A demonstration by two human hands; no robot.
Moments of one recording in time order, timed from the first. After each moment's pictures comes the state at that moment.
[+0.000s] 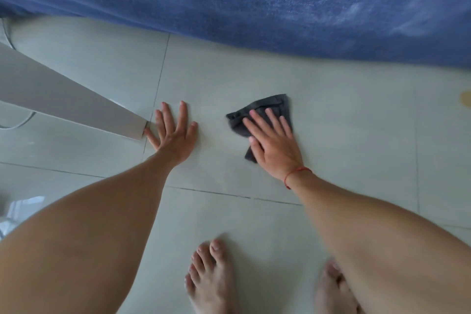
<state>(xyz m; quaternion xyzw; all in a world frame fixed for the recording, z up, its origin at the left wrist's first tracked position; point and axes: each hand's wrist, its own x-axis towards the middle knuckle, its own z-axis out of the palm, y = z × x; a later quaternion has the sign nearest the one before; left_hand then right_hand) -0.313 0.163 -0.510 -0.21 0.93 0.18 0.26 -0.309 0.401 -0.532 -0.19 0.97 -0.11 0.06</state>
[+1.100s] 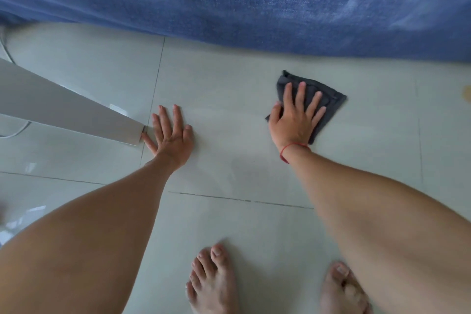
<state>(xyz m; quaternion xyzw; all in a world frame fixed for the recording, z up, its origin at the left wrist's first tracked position) -0.314 0.164 -0.516 -0.23 0.93 0.17 0.24 -0.361 0.398 -0.530 0.15 0.98 -0.16 0.04</state>
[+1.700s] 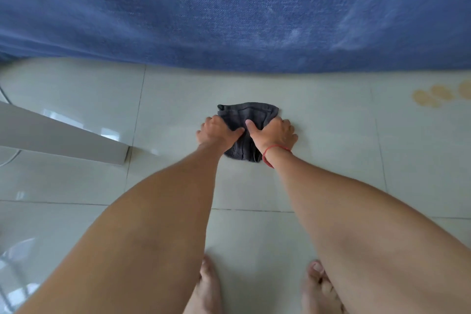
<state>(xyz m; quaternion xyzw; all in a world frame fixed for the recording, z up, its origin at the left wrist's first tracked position) -0.376 0.297 -0.482 -0.17 0.94 0.17 0.25 -0.360 0.416 -0.482 0.28 0.92 -0.23 0.16</state>
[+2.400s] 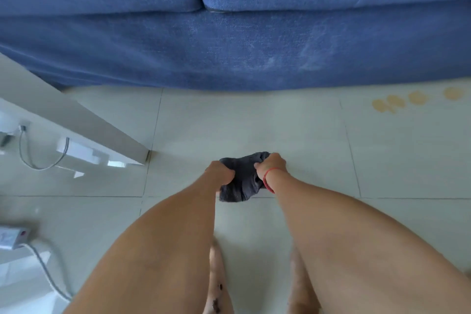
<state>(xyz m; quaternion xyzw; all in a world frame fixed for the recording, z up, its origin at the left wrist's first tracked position) -0.264 0.302 -0.400 -0.27 0.82 0.31 0.40 -0.264 0.426 -0.400 0.34 0.82 -0.36 0.29</state>
